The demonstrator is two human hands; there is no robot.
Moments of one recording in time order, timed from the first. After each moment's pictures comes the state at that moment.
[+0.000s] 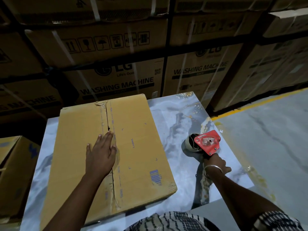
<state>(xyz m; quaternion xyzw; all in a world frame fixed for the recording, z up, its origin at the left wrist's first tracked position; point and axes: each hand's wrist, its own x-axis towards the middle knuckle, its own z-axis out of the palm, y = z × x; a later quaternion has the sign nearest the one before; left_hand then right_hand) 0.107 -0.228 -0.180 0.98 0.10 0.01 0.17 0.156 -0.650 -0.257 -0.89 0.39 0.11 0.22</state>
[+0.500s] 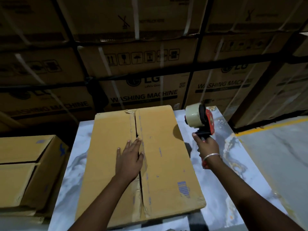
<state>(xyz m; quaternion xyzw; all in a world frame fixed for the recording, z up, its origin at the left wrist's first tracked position) 0.105 -0.224 -0.168 0.98 0.10 -0.01 0.20 0.204 -0.509 -0.160 -0.82 0.16 0.02 0.55</state>
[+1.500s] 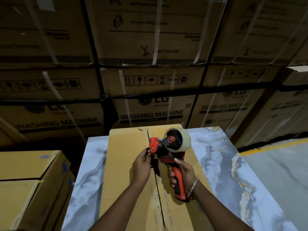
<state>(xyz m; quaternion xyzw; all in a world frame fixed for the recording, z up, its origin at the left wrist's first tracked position) 0.134 -0.205 -0.156 0.74 0.18 0.11 0.63 0.149 -0.378 -0.146 -0.49 0.05 0.39 0.78</state>
